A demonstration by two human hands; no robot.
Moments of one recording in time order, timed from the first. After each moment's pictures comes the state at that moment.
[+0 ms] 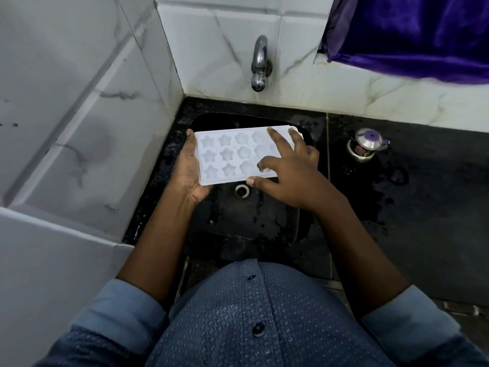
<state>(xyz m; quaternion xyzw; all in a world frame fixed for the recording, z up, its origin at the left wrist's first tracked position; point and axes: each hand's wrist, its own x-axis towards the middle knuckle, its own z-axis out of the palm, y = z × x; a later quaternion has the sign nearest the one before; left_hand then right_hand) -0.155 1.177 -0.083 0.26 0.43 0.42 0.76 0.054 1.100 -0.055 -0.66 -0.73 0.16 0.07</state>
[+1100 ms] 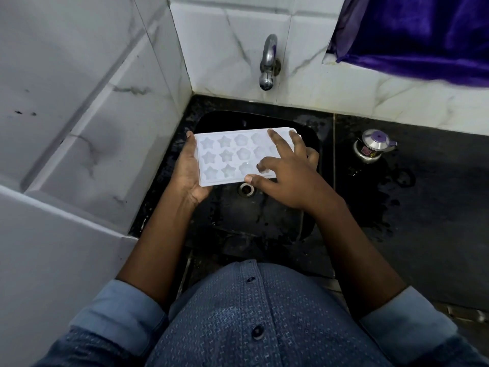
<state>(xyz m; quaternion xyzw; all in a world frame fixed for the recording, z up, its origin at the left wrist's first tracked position) -0.169 1.164 -0.082 0.23 0.45 0.44 0.74 0.037 1.093 -0.052 -0.66 -0.72 0.17 0.08</state>
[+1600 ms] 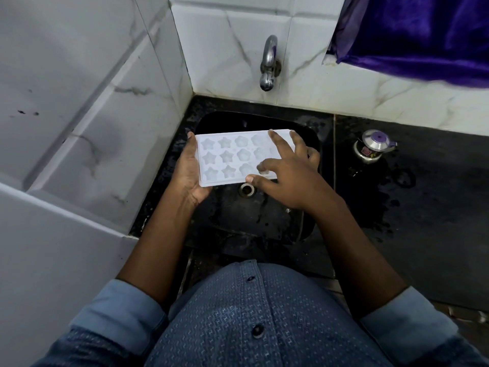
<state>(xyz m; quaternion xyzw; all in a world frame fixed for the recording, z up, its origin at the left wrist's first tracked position) -0.168 1.162 -0.083 0.23 0.45 0.44 0.74 0.039 1.090 -0.050 -0.66 -0.73 0.17 0.08</state>
